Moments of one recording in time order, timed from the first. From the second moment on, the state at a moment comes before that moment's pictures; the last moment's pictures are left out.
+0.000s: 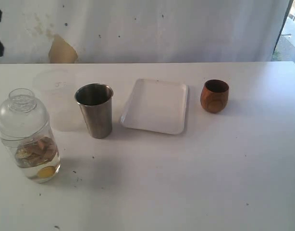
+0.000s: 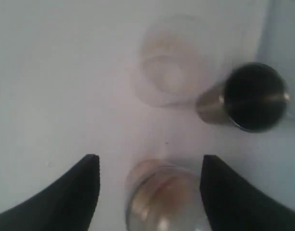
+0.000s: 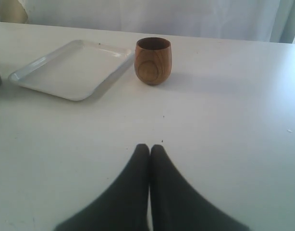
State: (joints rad) left arm -0.06 1.52 -1.55 -0.16 1.21 -0.04; right arm 0.09 0.01 0.00 -0.04 0.34 0.04
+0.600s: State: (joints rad) left arm -0.57 1.47 -1.48 0.30 1.22 -0.05; right arm 0.09 0.01 0.00 -0.04 0.34 0.04
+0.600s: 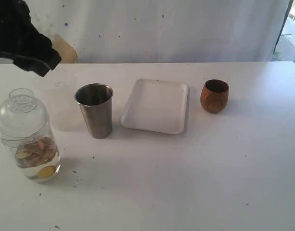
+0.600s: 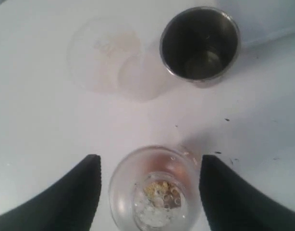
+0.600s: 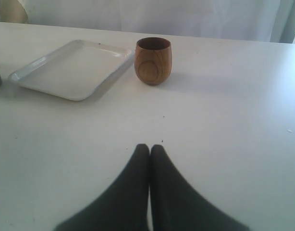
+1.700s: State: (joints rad) left arm -0.58 1.40 -1.26 0.33 1.22 -0.10; right arm 0.09 0.01 0.00 -0.04 0.34 0.04
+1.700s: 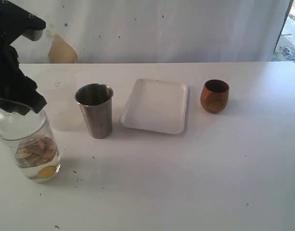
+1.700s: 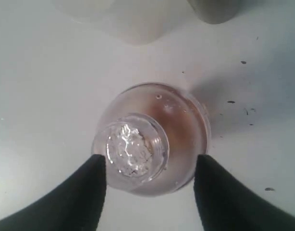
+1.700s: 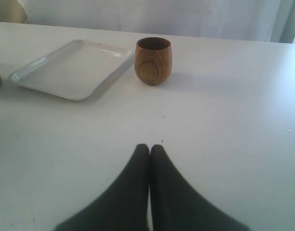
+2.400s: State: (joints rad) left arm -0.58 1.35 -1.17 0.37 1.11 -0.10; right arm 0.09 0.01 0.00 -0.04 0.34 0.04
